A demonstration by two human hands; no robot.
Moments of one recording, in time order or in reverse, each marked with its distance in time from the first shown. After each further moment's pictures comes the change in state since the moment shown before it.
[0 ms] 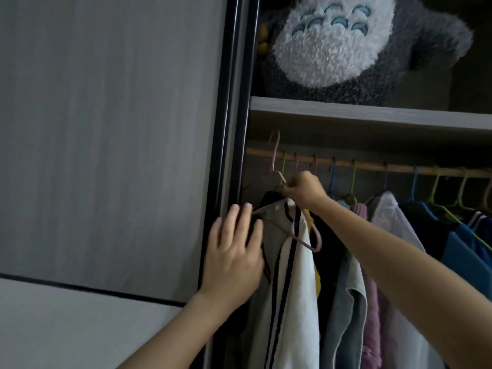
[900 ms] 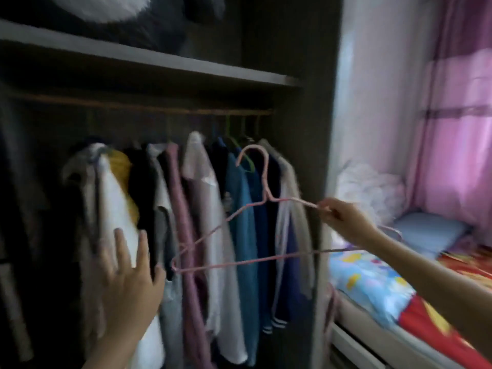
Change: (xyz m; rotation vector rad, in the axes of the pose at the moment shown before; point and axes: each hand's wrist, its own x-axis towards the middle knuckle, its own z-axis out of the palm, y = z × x) left_hand -0.118 0.162 0.000 -0.364 -0.068 -0.047; right_hand -0.400 0.196 -0.242 -0.360 0.203 0.382
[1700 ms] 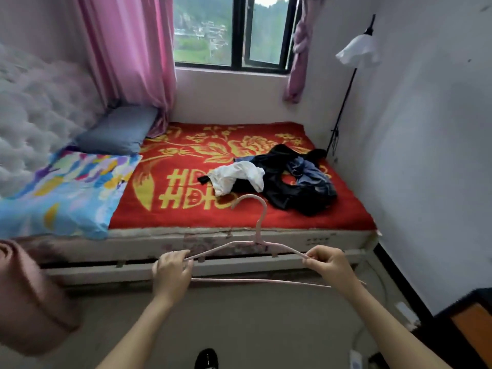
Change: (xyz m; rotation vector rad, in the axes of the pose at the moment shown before) left_hand -0.325 0.619 0.099 -0.849 -1.167 0.542; right_hand -0.521 0.278 -0.274 0.023 0.377 1.214
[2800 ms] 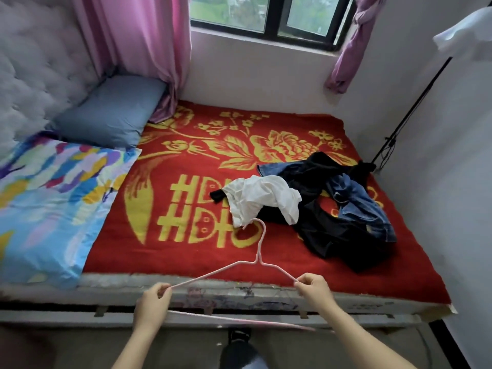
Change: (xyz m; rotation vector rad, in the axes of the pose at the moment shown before) left_hand 0.329 -0.108 0.103 -0.407 -0.163 -0.509; right_hand 0.382 0.073 0.160 -0.189 -0.145 0.459
